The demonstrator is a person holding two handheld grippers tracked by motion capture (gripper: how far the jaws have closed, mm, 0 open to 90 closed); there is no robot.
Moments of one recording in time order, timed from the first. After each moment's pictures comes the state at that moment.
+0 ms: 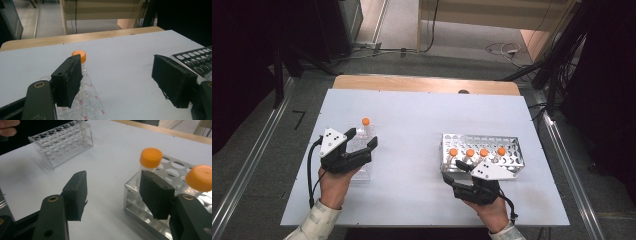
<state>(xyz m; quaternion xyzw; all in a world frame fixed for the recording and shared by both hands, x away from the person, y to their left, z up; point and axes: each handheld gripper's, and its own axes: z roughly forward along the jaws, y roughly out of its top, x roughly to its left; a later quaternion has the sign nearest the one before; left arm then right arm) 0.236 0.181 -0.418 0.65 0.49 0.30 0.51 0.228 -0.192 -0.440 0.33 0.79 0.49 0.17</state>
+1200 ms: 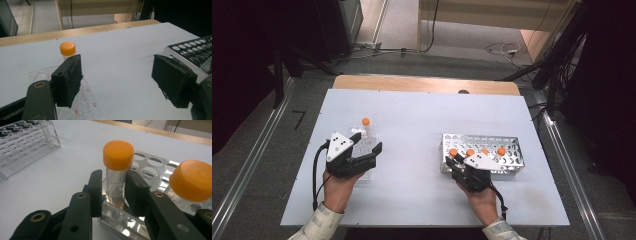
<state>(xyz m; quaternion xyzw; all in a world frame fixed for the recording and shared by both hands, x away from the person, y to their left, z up) 0.235 0.172 -0.427 0.66 0.48 0.29 0.50 0.259 -0.176 -0.464 0.39 0.76 0.46 0.23</state>
